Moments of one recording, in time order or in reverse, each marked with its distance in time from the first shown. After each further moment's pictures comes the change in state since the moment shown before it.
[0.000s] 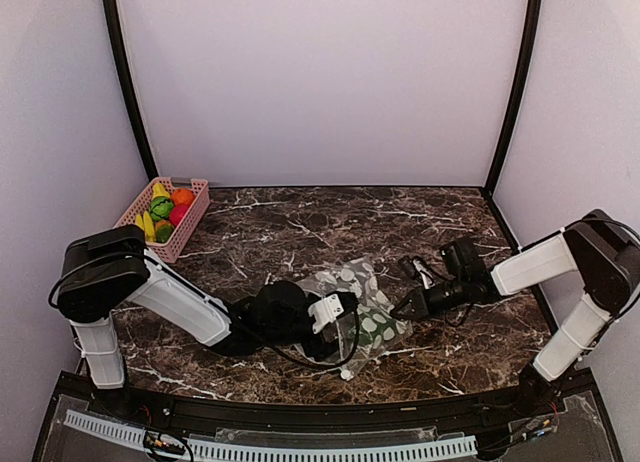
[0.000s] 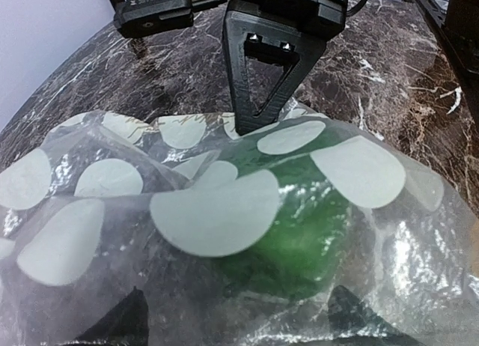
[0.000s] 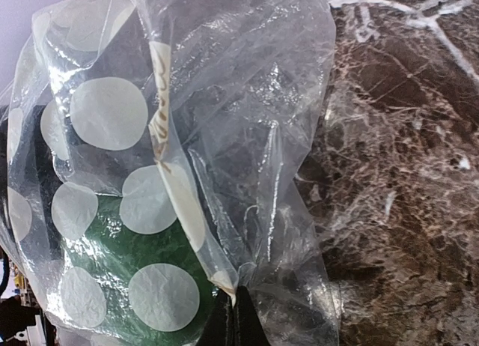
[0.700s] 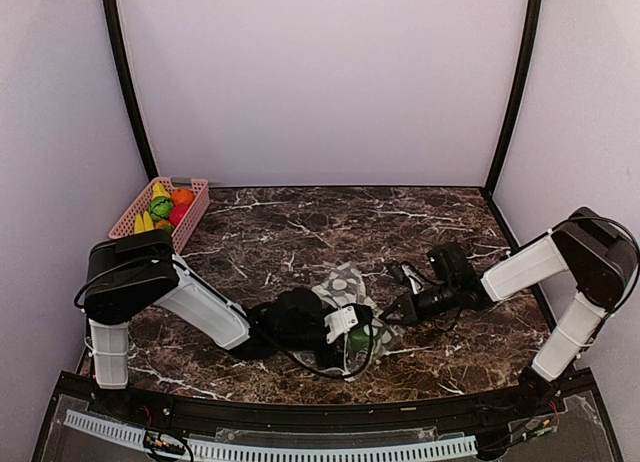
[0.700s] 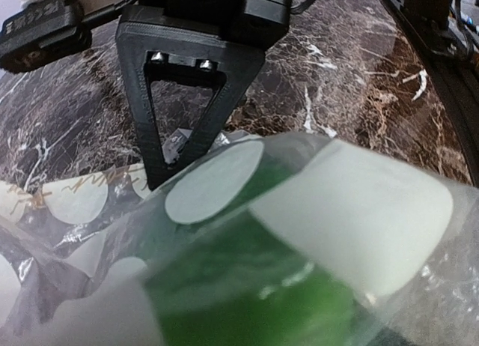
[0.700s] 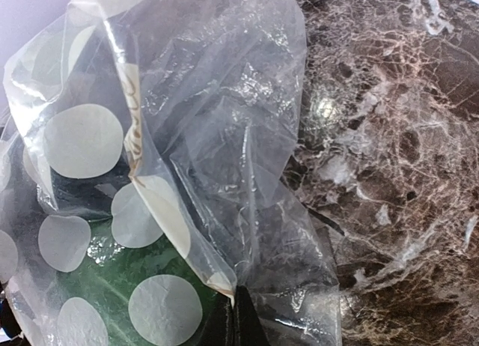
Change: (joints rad) left arm -0.019 0.149 0.100 0.010 0.142 0.000; right arm 0.103 0.059 0.001 0.113 0.030 0.099
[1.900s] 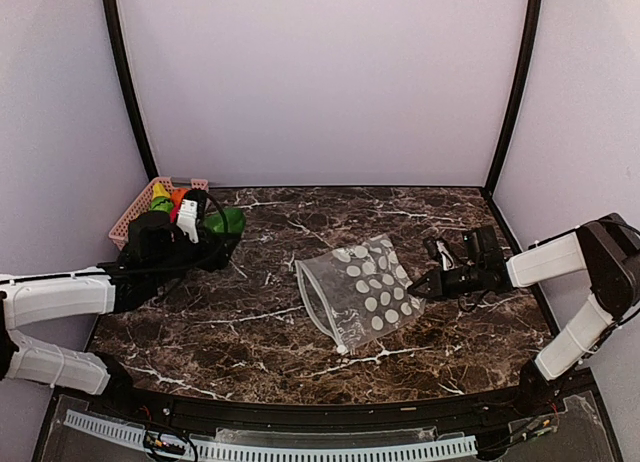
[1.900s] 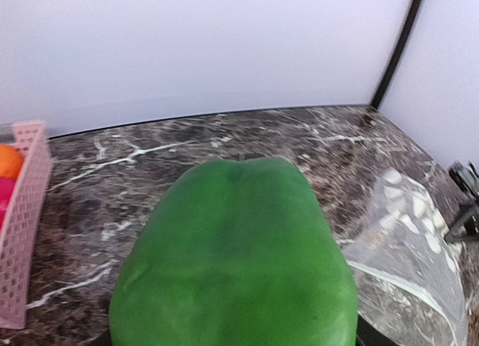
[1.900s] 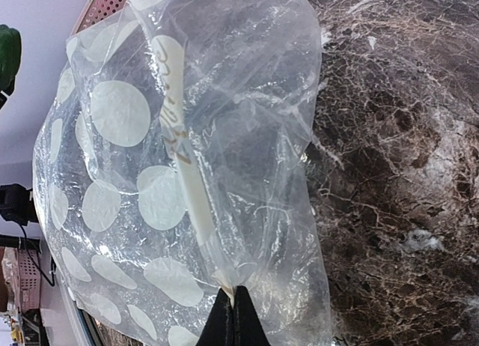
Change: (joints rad) left arm 0.571 -0.878 -0.356 -0.295 -0.155 -0.397; right arm -0.267 -0.103 0.000 -0.075 -0.009 -0.072
